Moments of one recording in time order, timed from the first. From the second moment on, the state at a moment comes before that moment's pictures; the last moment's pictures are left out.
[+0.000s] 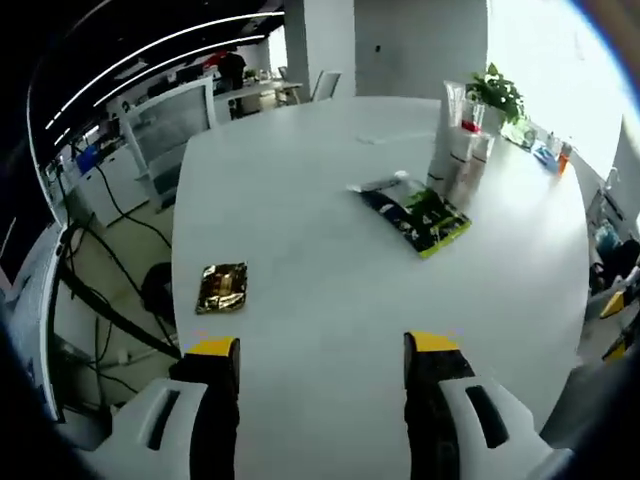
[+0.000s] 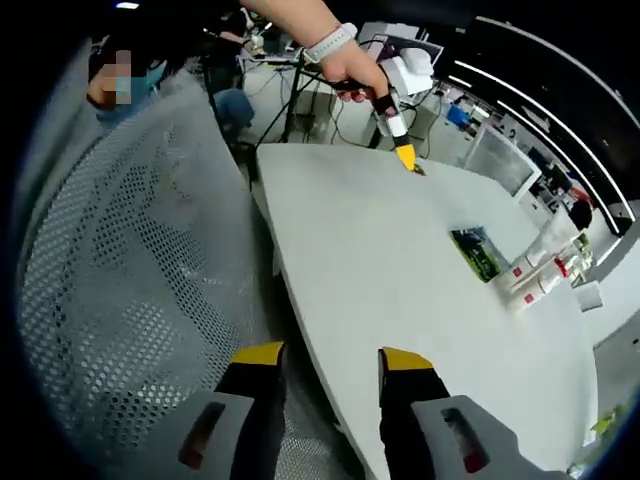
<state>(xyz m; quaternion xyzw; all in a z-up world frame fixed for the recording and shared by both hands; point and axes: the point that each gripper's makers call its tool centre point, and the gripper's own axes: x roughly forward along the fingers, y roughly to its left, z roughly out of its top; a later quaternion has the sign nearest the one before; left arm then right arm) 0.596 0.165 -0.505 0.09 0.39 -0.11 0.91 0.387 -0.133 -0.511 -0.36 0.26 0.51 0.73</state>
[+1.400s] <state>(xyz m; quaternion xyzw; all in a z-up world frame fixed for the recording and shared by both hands) 0.689 0.228 -0.568 0.07 0.45 -0.12 0.88 0.373 -0.135 -0.523 -0.38 0.28 0.53 0.70</state>
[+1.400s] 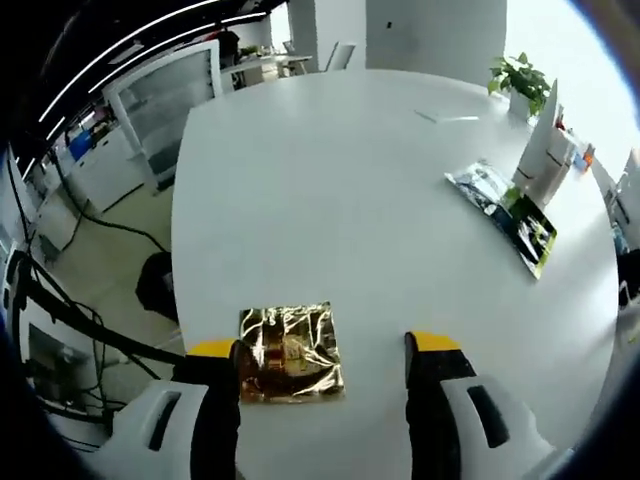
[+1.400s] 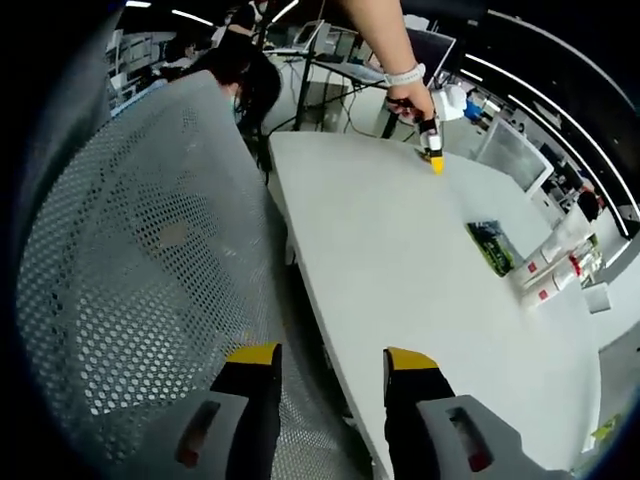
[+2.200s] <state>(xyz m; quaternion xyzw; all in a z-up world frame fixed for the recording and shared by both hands) 0.690 0.237 -0.575 0.06 0.47 -0.13 0.87 0.375 -0.137 -0.523 -0.39 0.27 0.53 0.70</state>
